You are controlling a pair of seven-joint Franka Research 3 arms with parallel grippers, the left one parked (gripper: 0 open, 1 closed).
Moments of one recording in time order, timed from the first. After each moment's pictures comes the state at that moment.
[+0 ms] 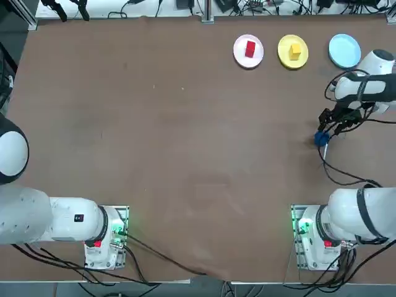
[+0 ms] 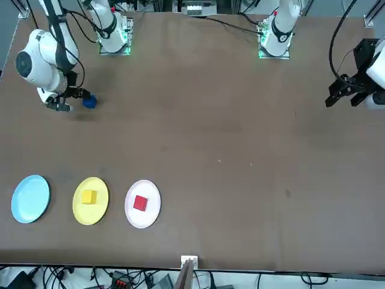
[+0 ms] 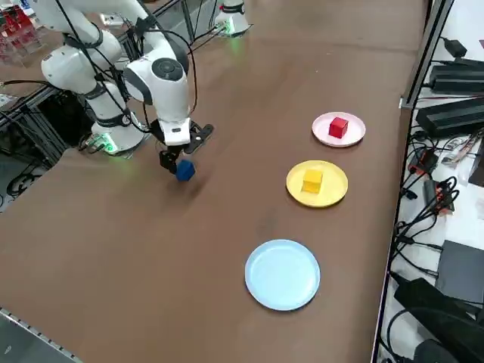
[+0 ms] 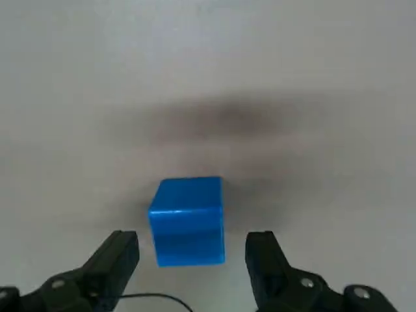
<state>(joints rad) -0.24 -0.01 -0.02 -2.65 -0.04 2.42 -0.09</state>
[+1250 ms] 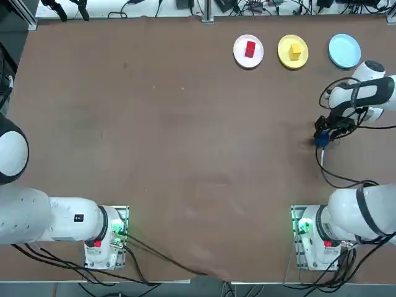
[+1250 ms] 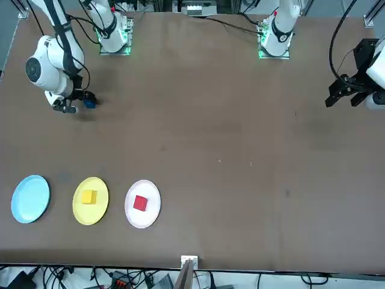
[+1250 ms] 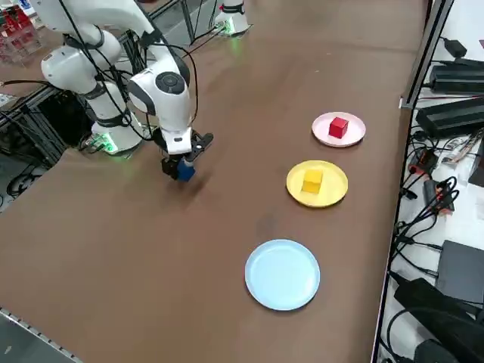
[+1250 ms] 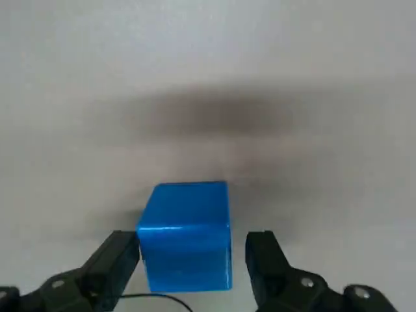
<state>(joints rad) -0.24 0.07 -0.01 -2.67 -0.04 2.50 -0.09</state>
